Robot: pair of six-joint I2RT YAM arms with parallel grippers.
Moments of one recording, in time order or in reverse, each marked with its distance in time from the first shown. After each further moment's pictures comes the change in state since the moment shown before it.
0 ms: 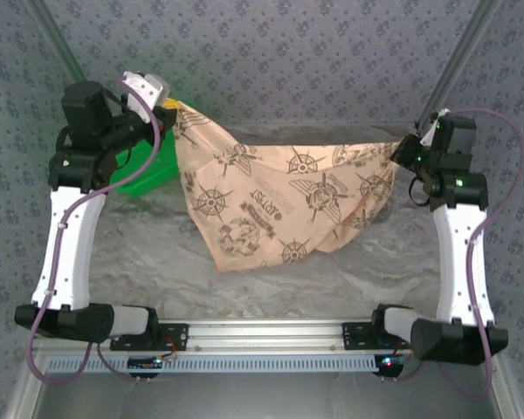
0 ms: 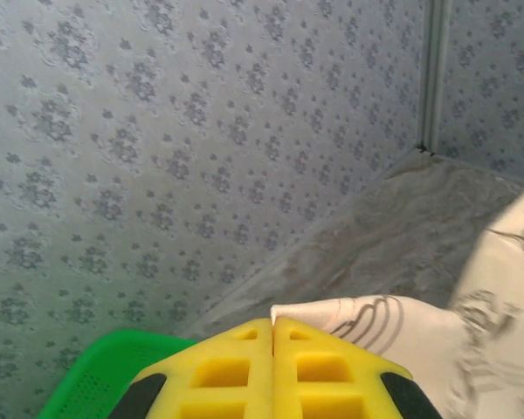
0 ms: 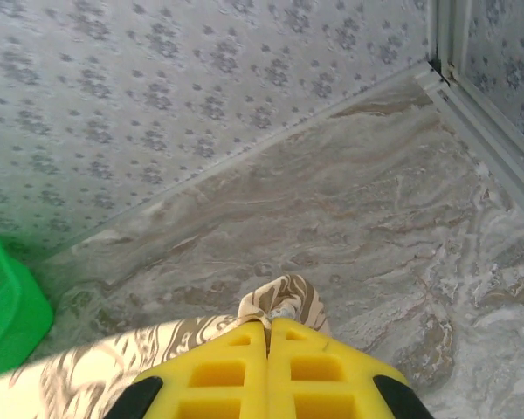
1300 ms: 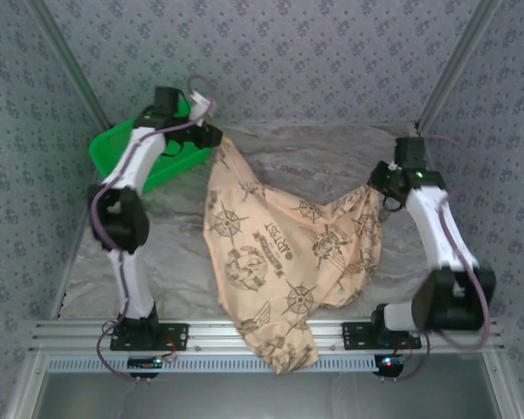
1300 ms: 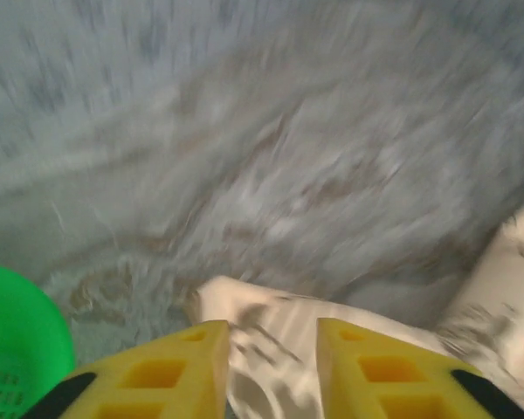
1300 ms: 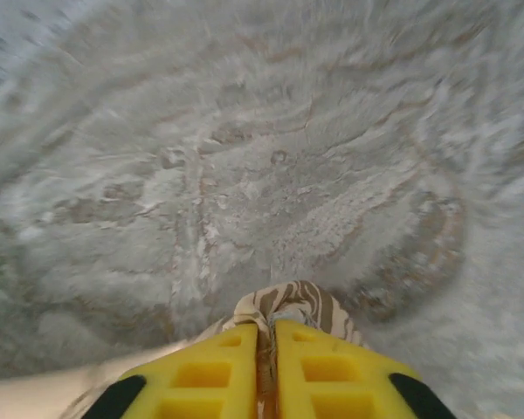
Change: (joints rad) left arm -0.036 0.846 0.248 -0.043 0.143 -0.023; right arm 0.058 0.330 -0.246 0.135 0.031 0.083
